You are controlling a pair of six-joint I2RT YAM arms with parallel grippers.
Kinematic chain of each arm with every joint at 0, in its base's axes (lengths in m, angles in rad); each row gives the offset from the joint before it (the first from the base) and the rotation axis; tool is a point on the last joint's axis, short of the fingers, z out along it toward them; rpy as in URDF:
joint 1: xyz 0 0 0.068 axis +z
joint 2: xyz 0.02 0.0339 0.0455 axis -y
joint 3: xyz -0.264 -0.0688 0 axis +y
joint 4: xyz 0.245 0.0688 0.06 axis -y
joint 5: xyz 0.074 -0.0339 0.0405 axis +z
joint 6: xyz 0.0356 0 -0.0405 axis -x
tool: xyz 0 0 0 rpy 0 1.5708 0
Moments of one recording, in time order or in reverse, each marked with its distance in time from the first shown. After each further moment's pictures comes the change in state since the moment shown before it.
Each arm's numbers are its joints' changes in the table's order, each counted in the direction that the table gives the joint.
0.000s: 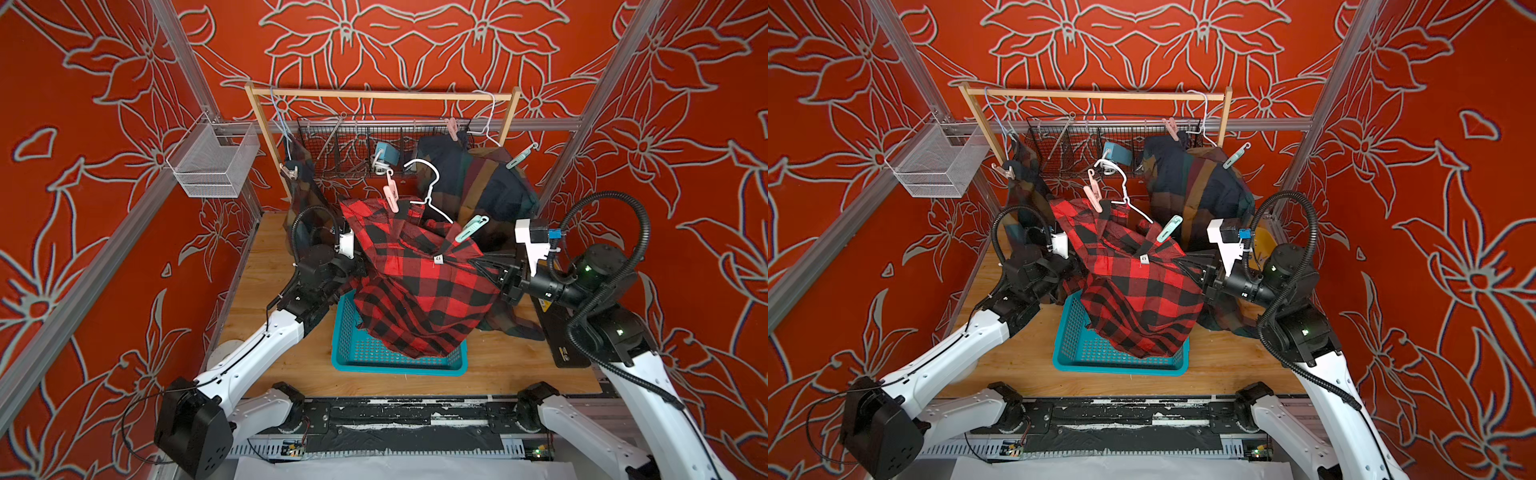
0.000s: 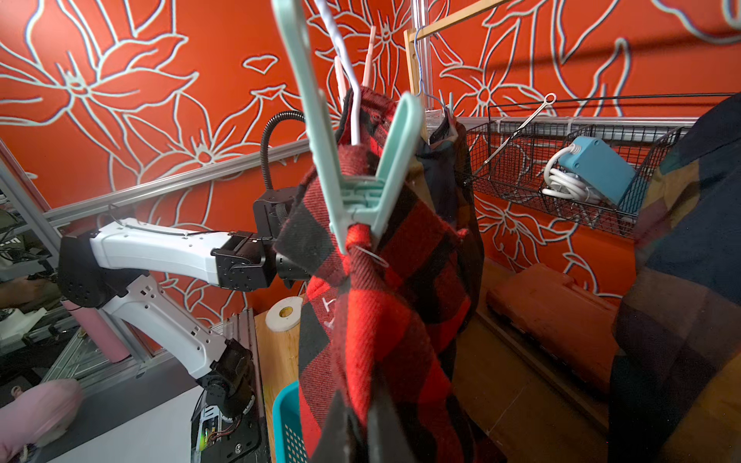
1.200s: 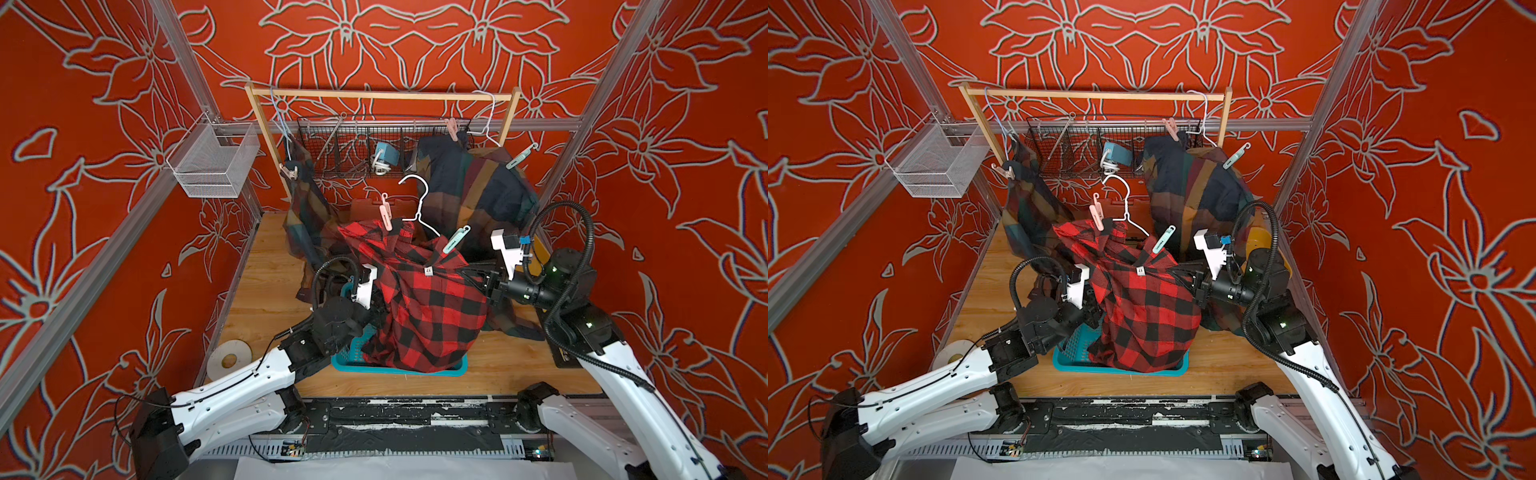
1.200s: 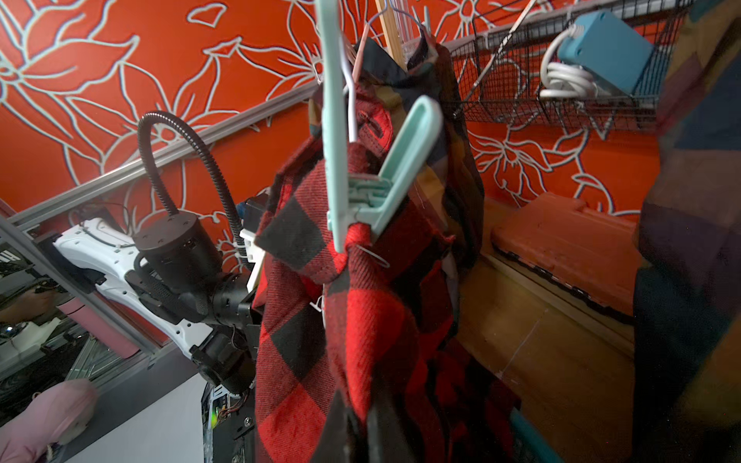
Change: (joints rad) left arm -0.421 0.229 0.270 -0.086 0.356 0.095; right arm 0.000 -0.001 0.197 0.044 -0.033 -0.036
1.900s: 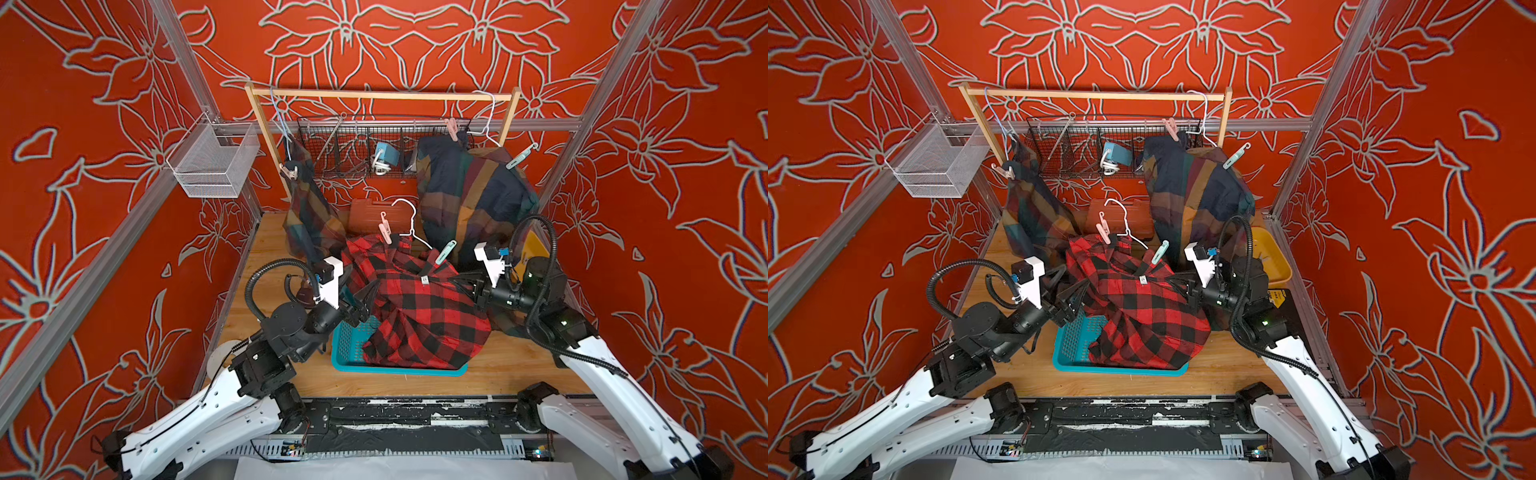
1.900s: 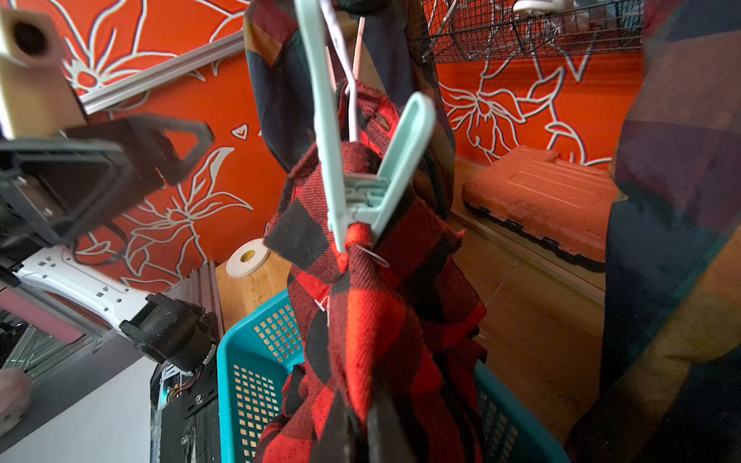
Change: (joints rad) left arm -0.002 0.235 -0.215 -0.212 0.025 -0.156; right arm 0.000 -0.041 0.166 0.089 -0.049 0.096
